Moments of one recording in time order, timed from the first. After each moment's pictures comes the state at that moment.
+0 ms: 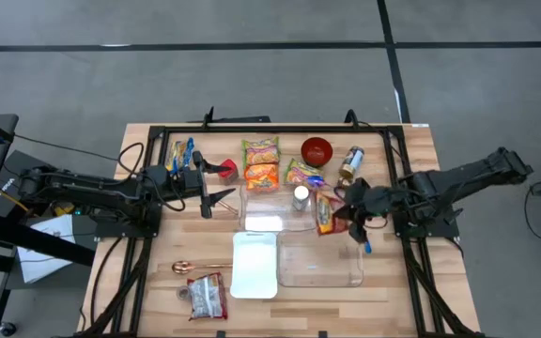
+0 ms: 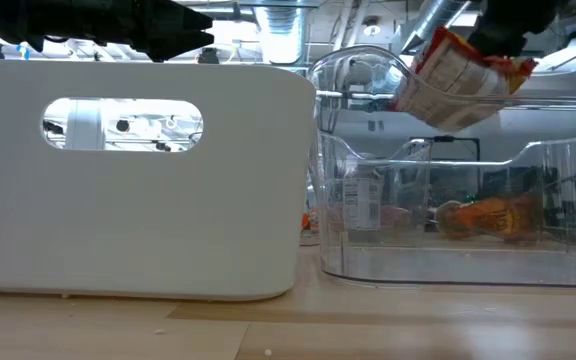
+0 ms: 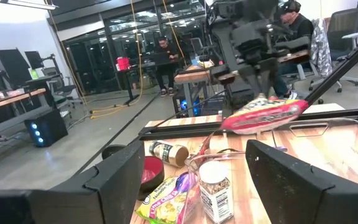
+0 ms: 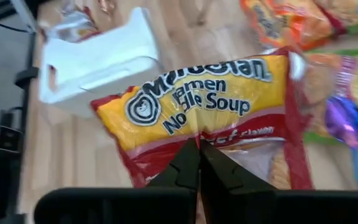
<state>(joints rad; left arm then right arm) 0.02 0.84 0.38 0.52 -0.21 0.20 0.30 0.97 0.84 -0.63 0.25 0.53</state>
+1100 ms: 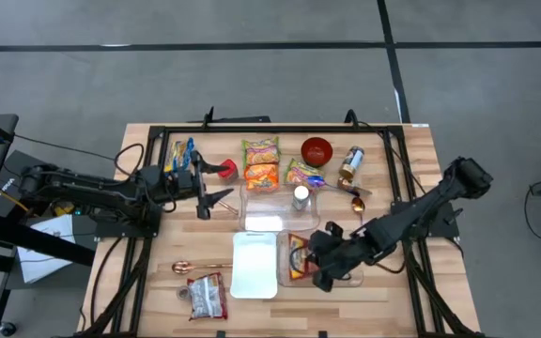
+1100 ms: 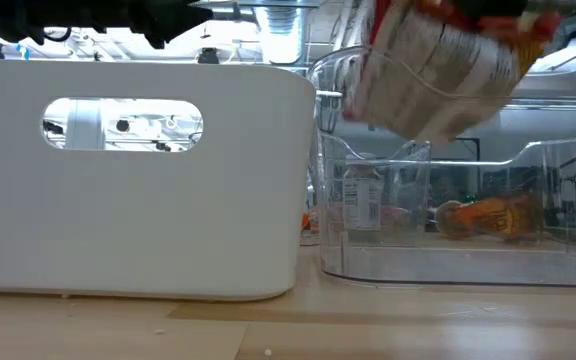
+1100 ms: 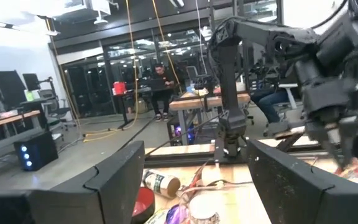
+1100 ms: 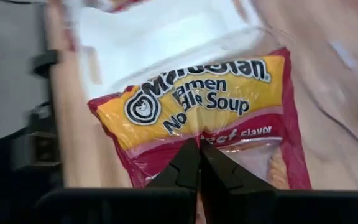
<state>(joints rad) -0.03 0.84 0.38 0.64 -0.21 0.19 0.55 1.55 1.17 -0.59 0.35 0.84</state>
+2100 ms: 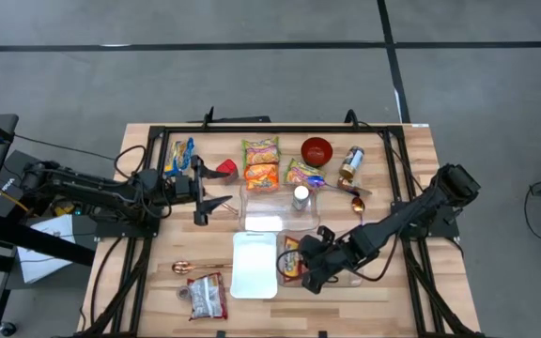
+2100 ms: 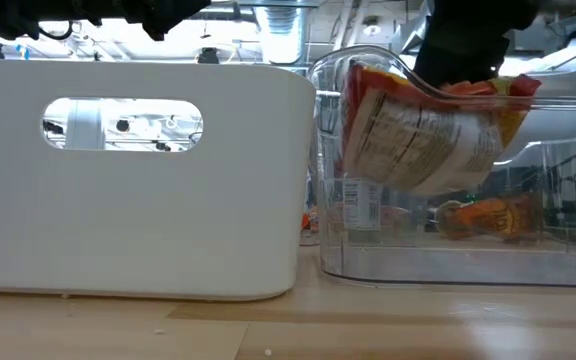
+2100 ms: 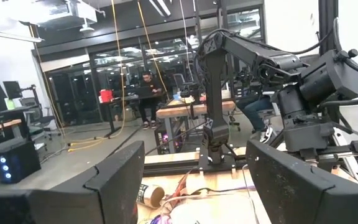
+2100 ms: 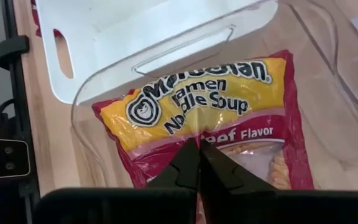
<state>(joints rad) -0.09 0.84 0.38 0.66 -0.21 0.20 0.52 1.67 1.18 -0.52 0.31 0.83</state>
